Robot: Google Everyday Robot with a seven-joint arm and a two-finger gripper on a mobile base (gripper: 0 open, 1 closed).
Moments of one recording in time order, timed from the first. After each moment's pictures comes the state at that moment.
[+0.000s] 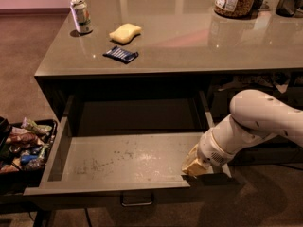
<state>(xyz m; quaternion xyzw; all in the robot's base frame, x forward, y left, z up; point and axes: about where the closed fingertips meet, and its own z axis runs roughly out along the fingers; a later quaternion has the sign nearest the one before) 0.420 -0.114 0.663 -0.55 0.79 0.24 0.13</state>
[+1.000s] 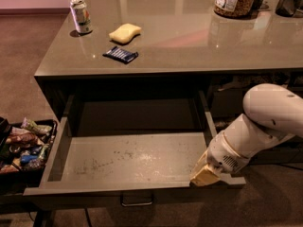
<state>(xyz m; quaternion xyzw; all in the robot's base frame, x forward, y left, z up) 0.374 -0.124 0.699 -0.52 0.81 0.27 0.08</state>
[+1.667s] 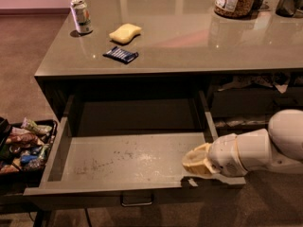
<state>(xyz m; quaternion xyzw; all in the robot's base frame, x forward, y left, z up) 0.402 -0.107 0.716 -0.47 0.78 0.29 0.28</state>
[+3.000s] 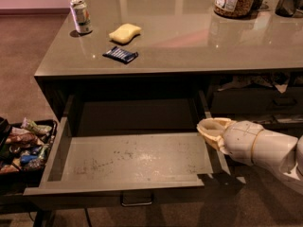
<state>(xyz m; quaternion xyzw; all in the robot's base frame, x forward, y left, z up) 0.481 -0.153 0.778 -0.40 0.73 0.14 0.53</state>
